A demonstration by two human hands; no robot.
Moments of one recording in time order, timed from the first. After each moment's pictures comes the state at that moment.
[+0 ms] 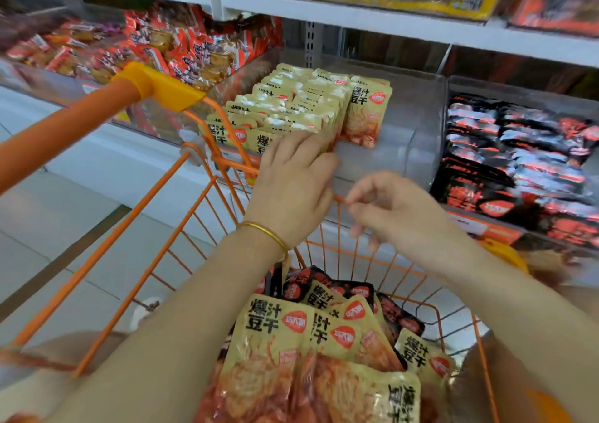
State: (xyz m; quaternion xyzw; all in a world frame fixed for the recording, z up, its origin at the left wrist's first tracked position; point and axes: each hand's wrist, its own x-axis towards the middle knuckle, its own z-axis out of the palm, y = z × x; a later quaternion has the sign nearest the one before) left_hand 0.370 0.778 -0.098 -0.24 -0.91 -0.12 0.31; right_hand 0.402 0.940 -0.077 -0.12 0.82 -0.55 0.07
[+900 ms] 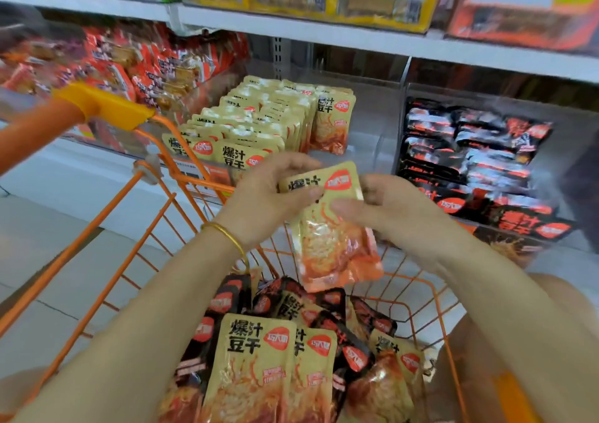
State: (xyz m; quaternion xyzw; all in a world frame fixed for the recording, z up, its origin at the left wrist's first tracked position) left_hand 0.384 0.791 -0.075 -0.16 -0.78 -0.60 0.02; right_hand 0.407 0.971 -0.061 -0.11 0.82 -0.55 0.10
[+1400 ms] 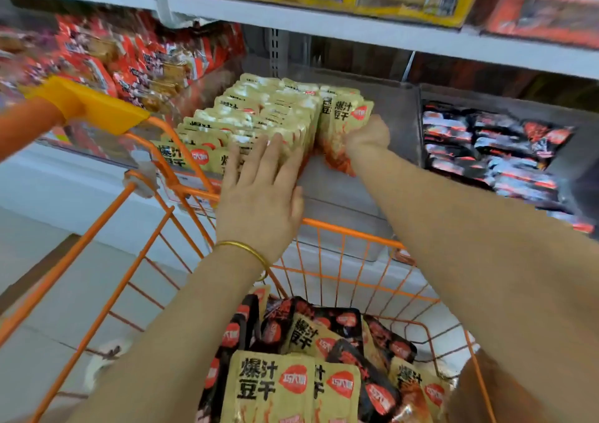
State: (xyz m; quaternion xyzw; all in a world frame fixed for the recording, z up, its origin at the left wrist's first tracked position) left_hand 0.334 0.777 -0.122 -0.16 -0.95 -0.05 0.25; right_hand 0.209 0.936 -0.095 0.21 0.86 -0.45 -0.13
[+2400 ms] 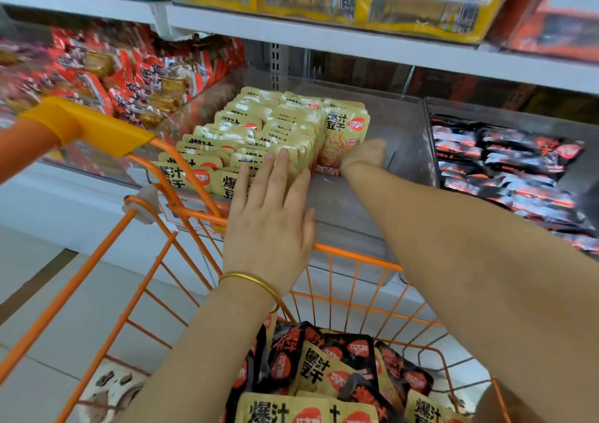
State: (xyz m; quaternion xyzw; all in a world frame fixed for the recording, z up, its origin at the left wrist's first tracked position) left_hand 0.330 0.781 -0.127 -0.15 -0.94 -0.05 0.29; right_hand 0.159 0.927 -0.129 0.33 0.85 -0.39 -0.13
